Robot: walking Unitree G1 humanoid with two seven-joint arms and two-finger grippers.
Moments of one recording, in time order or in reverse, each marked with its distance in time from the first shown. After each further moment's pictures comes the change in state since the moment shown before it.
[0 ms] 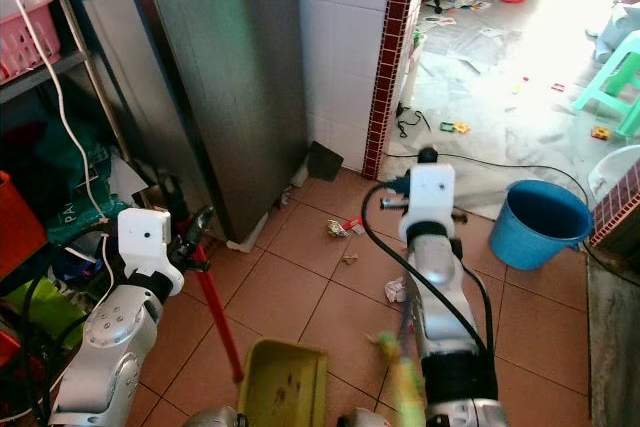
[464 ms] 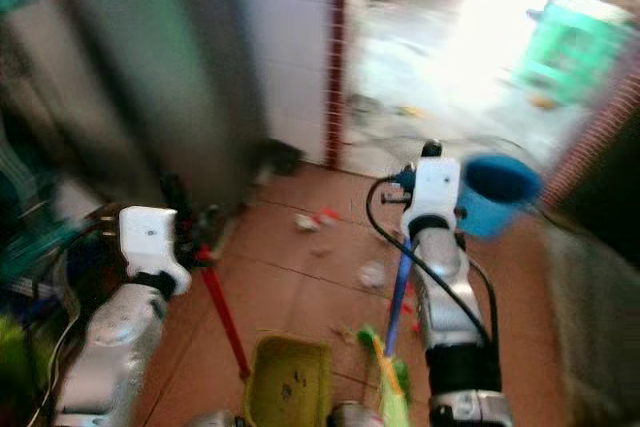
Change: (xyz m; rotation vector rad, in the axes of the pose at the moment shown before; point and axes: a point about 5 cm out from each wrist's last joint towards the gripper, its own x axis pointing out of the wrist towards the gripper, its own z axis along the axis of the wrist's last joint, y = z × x) left arm -0.001 -0.012 0.001 -0.001 0.021 -0.046; right arm 0.011 0.005 0.014 -0.027 -0.019 0.074
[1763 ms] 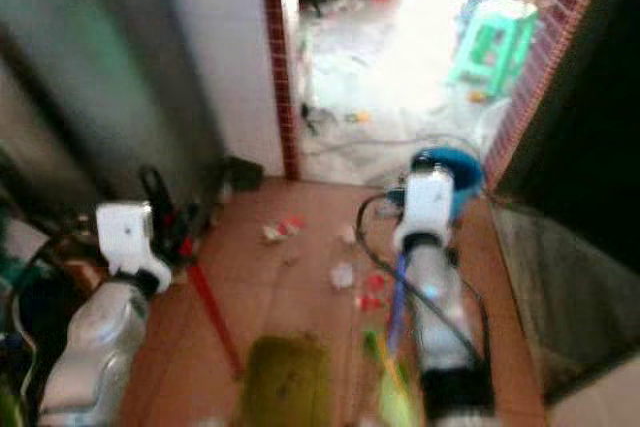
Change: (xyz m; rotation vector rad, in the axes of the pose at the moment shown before) left arm -0.001 0.014 0.003 -0.065 -0.051 0.062; right arm -0.019 -0.009 -0.011 -0.022 -0.041 -0.085
